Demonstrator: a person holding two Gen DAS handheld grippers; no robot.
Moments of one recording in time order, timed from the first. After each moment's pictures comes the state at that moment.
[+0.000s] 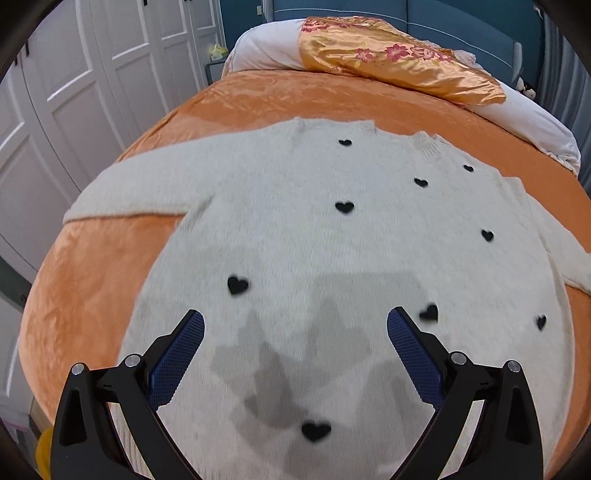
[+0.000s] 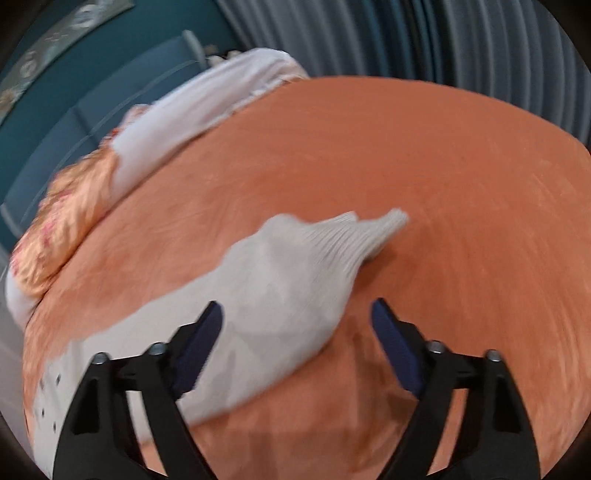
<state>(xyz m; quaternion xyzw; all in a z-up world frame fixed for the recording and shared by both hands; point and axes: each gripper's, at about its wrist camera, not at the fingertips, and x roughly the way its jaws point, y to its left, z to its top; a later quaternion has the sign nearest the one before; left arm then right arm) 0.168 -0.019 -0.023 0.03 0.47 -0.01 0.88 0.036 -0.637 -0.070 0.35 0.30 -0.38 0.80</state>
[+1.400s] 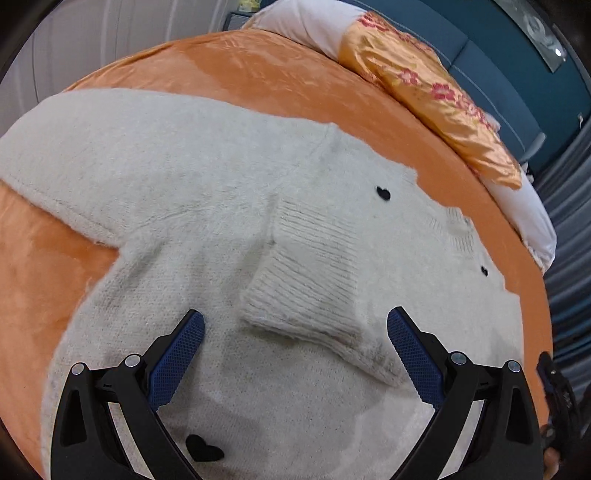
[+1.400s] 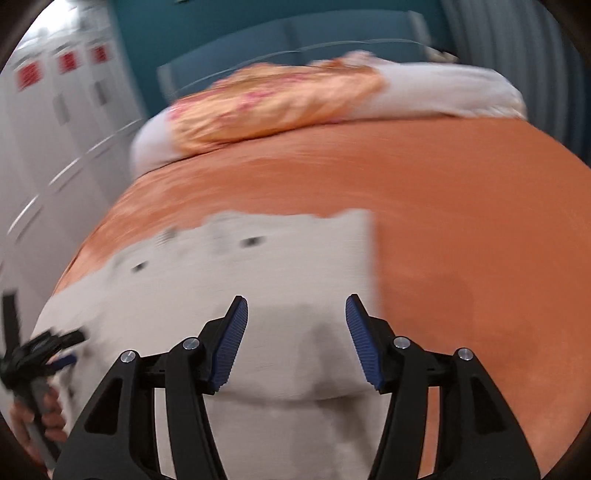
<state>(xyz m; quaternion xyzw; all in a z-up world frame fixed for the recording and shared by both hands) 0.295 0.041 -0.069 -0.18 0.49 -0.06 0.85 0.184 -0.347 -0.035 0.19 0.34 -0.11 0.91</state>
